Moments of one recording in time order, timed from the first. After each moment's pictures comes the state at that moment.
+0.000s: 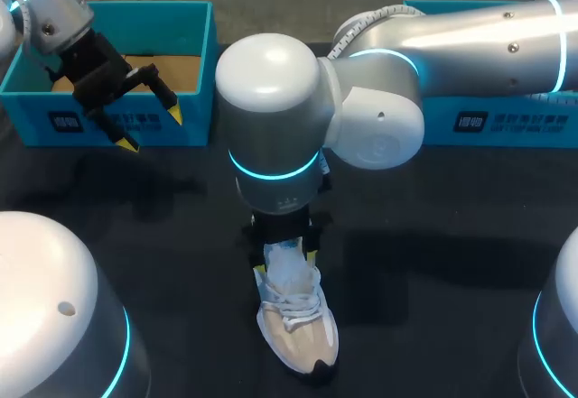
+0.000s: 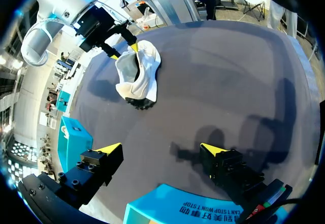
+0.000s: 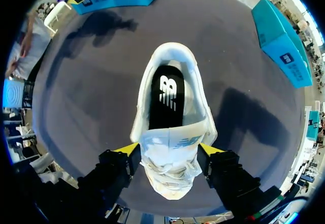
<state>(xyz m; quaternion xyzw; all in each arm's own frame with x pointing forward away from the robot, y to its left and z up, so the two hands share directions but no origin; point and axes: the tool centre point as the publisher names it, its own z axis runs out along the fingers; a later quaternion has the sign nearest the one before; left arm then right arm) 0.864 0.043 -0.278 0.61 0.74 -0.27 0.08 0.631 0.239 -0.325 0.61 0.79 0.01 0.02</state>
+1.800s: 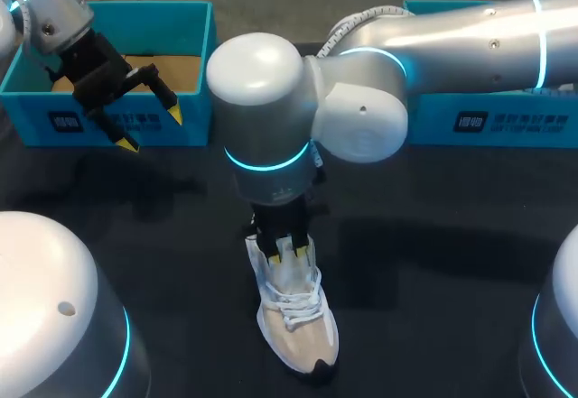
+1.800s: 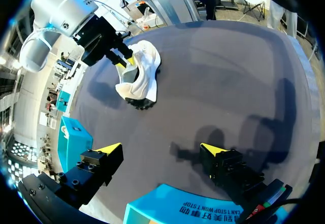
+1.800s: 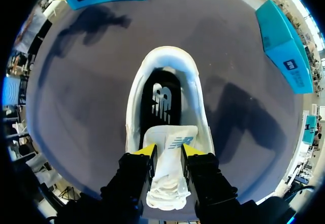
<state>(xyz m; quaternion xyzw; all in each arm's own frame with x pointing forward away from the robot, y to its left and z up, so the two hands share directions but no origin) 0.864 0.043 -0.278 0.61 0.74 -0.27 0.08 0.657 0.234 -0.349 0.60 0.80 -0.02 0.03</state>
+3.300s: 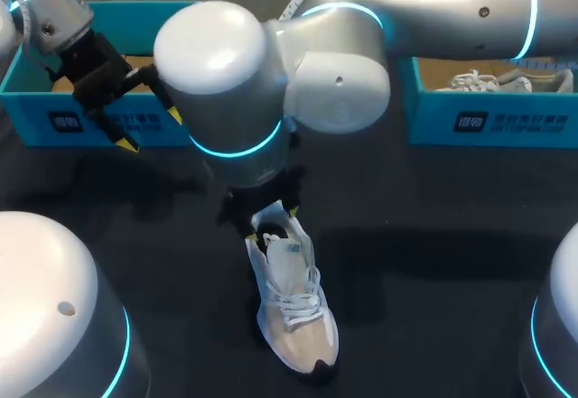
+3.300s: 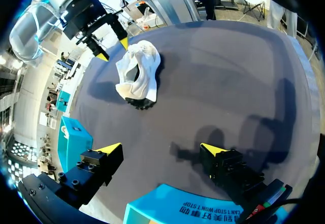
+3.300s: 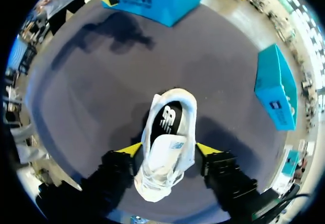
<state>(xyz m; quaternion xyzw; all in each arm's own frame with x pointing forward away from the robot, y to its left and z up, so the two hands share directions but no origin) 0.864 0.043 -0.278 0.61 0.74 -0.27 0.08 0.671 0.253 -0.278 0.49 0.87 0.00 0.10</state>
